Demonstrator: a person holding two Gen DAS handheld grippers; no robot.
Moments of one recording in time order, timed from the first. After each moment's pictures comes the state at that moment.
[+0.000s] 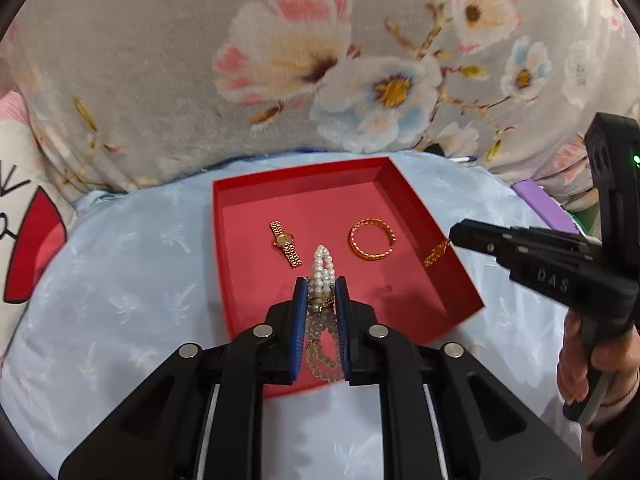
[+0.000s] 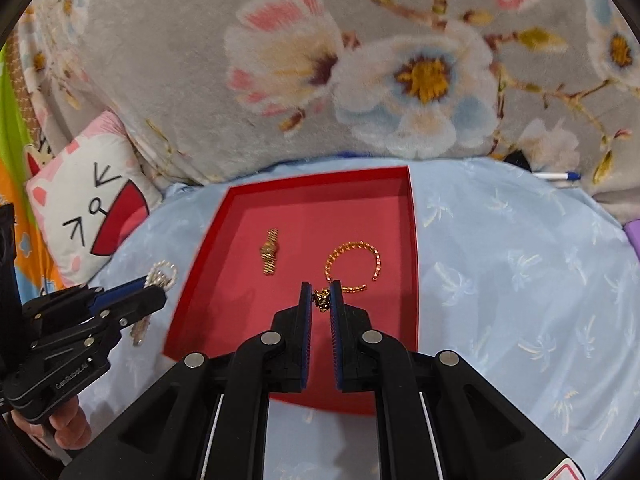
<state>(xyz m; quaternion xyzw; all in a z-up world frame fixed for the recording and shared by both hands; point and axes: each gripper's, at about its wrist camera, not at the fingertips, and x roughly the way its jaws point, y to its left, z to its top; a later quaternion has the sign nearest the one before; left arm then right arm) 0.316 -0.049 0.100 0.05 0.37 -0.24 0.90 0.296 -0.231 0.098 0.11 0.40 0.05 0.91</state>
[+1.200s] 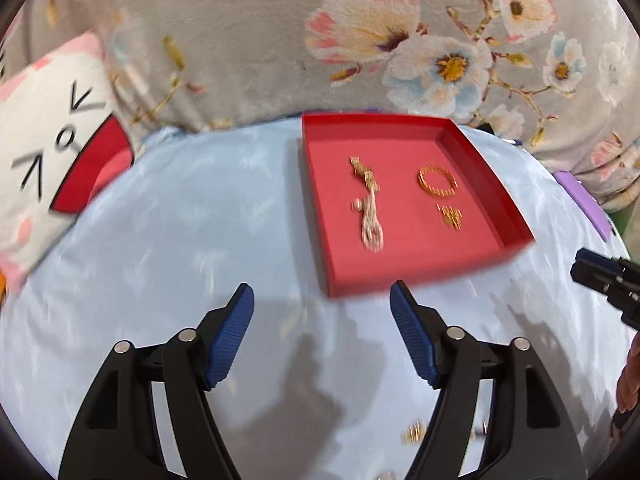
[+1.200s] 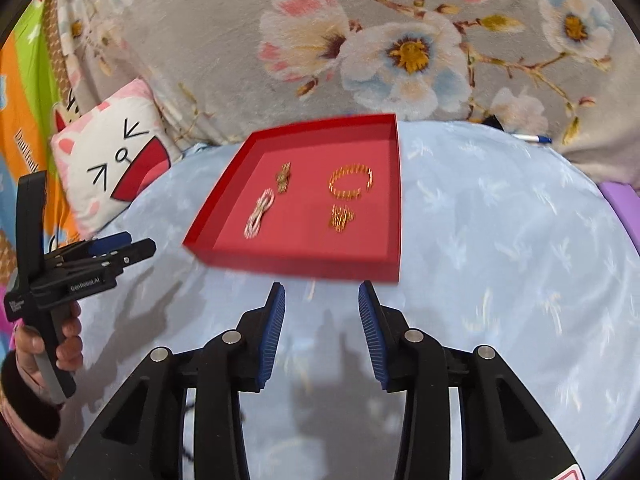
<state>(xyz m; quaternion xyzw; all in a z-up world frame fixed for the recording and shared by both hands) 0.237 0.034 0.063 0.03 0.38 -0.15 0.91 0.158 -0.220 0.080 0.08 0.39 0.06 0.92</state>
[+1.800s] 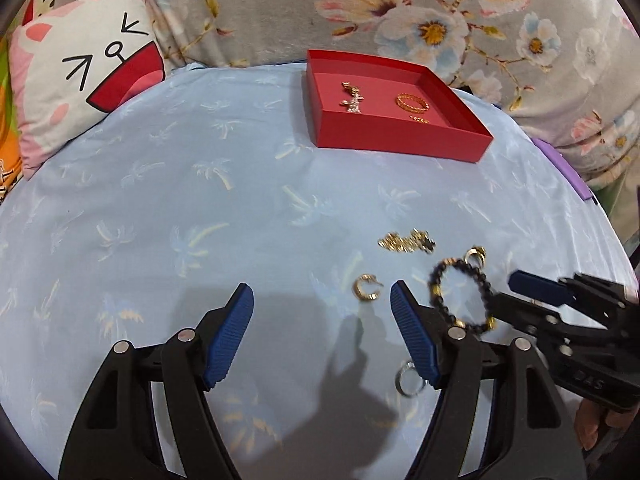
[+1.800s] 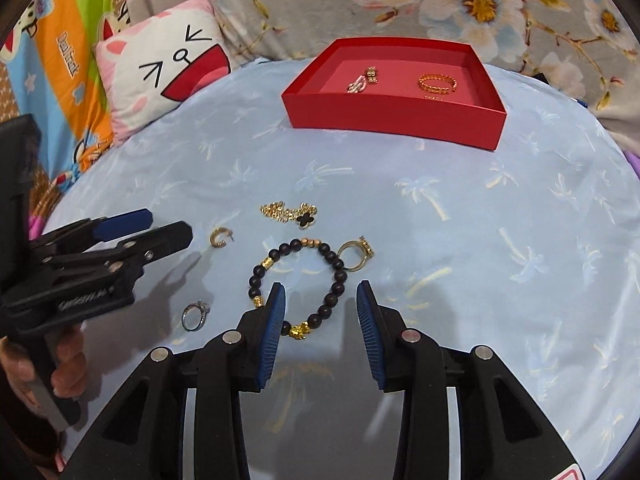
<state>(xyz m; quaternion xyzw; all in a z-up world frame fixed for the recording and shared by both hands) 0.101 0.057 0.005 0.00 0.40 -0.15 0.91 0.064 -0.114 0.014 0.03 0.44 0.10 0.89</state>
